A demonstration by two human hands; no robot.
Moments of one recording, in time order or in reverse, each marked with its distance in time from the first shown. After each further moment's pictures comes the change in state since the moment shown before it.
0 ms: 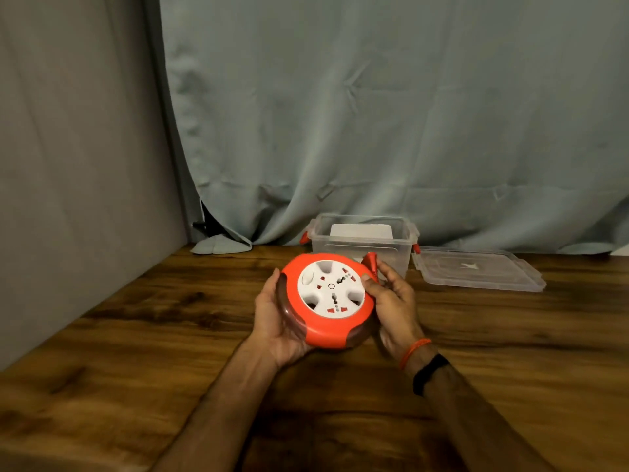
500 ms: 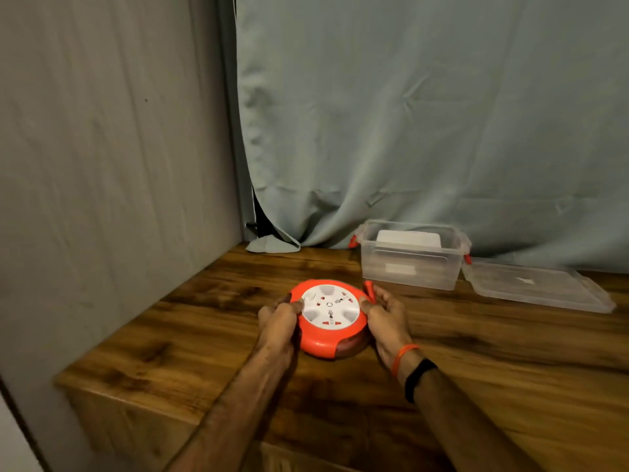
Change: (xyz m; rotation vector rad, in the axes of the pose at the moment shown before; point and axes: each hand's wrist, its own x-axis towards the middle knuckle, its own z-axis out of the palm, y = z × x) left_hand -0.042 0.033 -0.046 0.358 0.764 0.485; right_hand -0.012 0.052 0.068 -0.152 -0.004 0.121
